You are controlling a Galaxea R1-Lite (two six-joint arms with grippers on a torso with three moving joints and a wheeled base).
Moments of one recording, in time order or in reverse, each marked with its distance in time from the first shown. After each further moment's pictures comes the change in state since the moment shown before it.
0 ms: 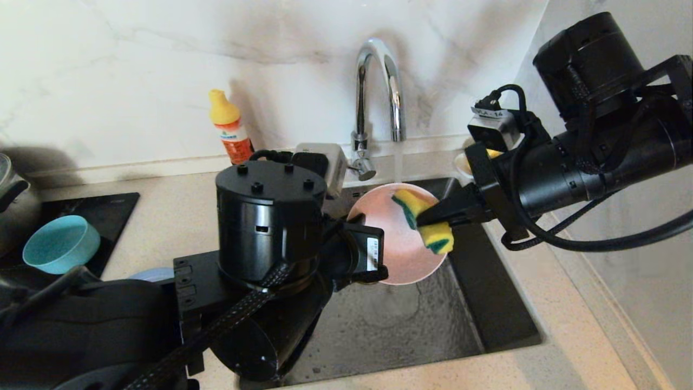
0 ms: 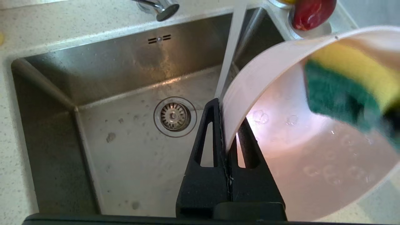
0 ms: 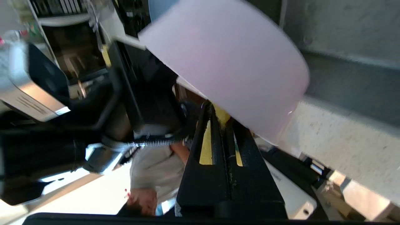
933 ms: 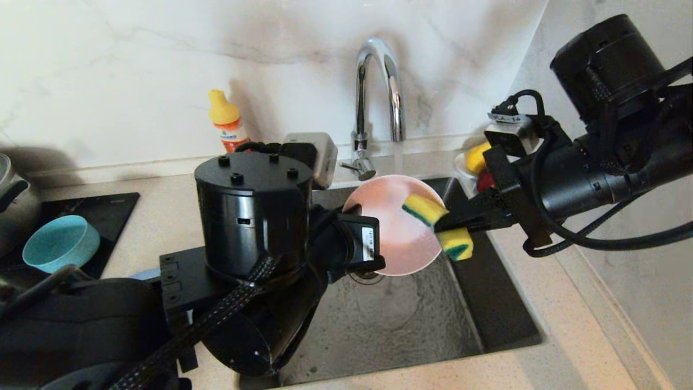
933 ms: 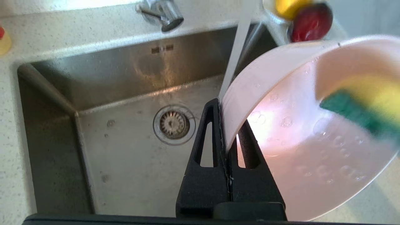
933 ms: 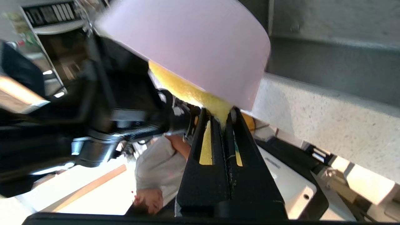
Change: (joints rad) left arm 0.006 -0.013 0.002 -0.045 0.009 -0.006; right arm -0.027 -0.030 0.023 0.066 -0.004 0.013
